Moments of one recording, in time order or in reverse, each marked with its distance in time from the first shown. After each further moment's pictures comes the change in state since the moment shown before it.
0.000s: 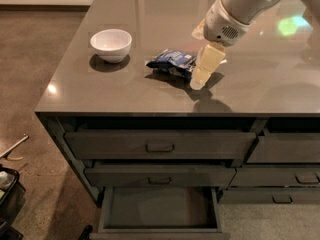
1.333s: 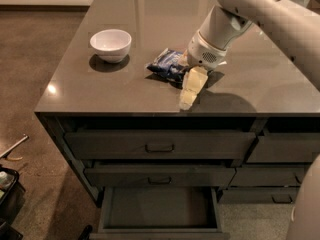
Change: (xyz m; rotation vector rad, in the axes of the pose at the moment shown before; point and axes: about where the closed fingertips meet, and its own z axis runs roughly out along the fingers) arm 0.011 0.019 0.084 -0.209 0.022 0.025
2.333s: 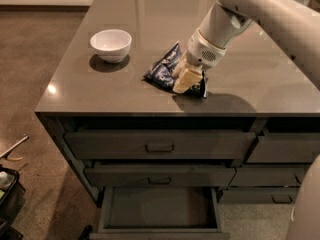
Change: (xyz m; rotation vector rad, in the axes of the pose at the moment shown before) arm 0.000 0.000 0.000 0.000 0.000 0.000
